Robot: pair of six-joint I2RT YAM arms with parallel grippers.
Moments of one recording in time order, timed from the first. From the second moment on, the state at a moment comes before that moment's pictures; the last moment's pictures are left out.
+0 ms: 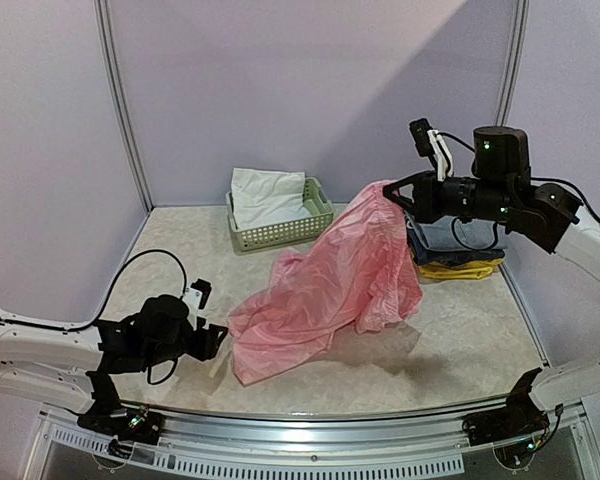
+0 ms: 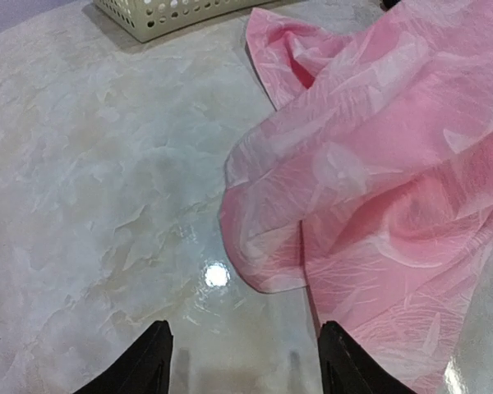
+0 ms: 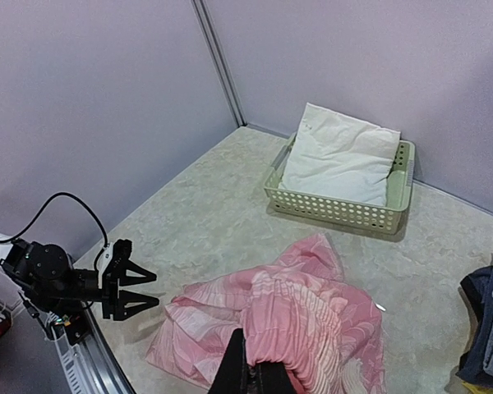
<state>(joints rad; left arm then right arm) -0.92 1.05 0.28 0.08 -0.37 -0.39 0.69 1.21 1.29 -0.39 -0.22 0.25</state>
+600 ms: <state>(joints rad) -0.77 1.50 0.39 0.42 -0.04 -0.28 0.68 1.19 1.25 -0.40 -0.12 0.21</state>
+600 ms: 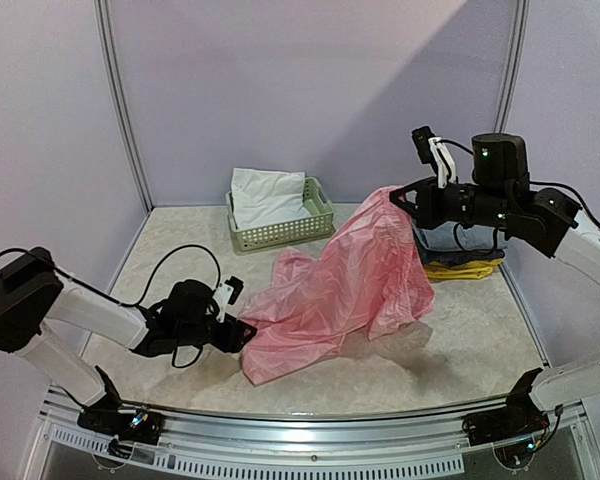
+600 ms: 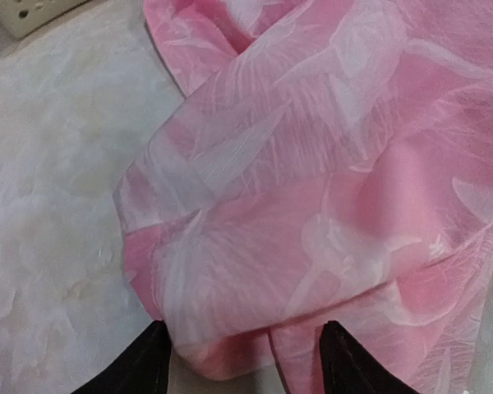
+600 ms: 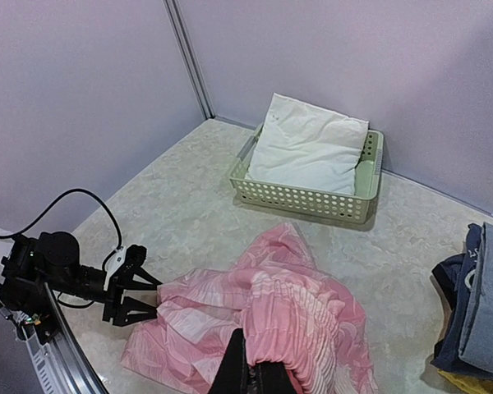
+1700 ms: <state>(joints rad) -0.72 0.83 0.92 -0.20 -0.46 -0.12 0.66 1.16 1.42 -0.39 -0.06 0.22</state>
